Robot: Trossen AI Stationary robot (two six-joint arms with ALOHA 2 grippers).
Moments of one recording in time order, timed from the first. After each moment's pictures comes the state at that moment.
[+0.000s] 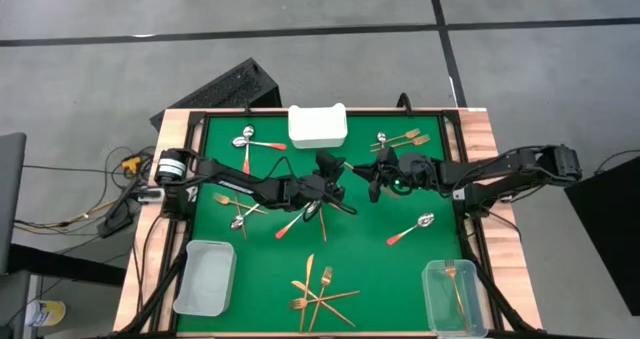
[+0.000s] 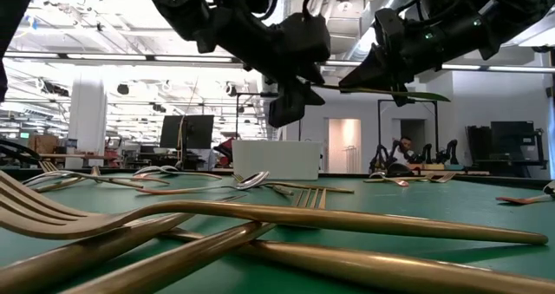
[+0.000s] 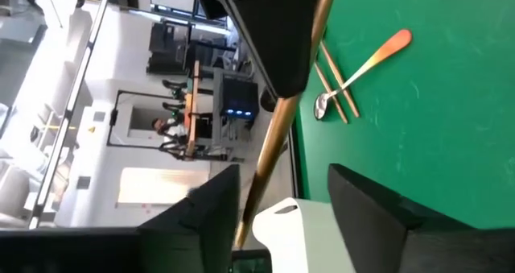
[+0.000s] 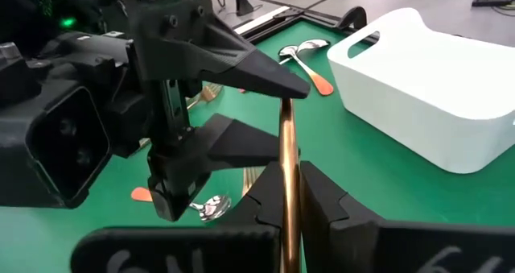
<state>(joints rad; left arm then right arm) -0.03 1.91 1.12 0.46 -0.77 1.10 -0.11 1.20 0.49 0.41 0.18 0.40</state>
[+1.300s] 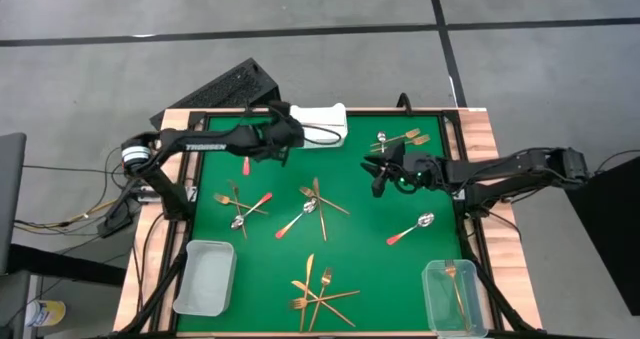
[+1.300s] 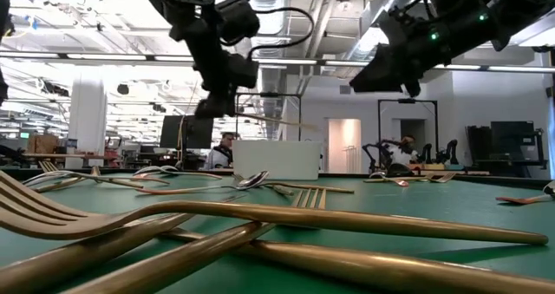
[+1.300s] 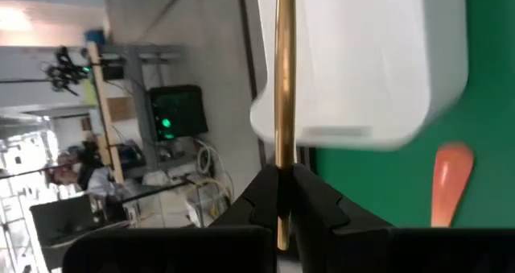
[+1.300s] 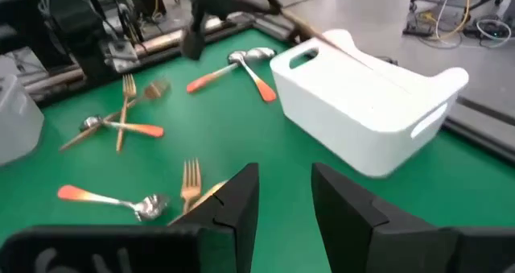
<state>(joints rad) 0.38 1.63 1.12 -0.39 -0.74 0.80 -0.11 1.11 0.49 0.28 0.34 0.29</state>
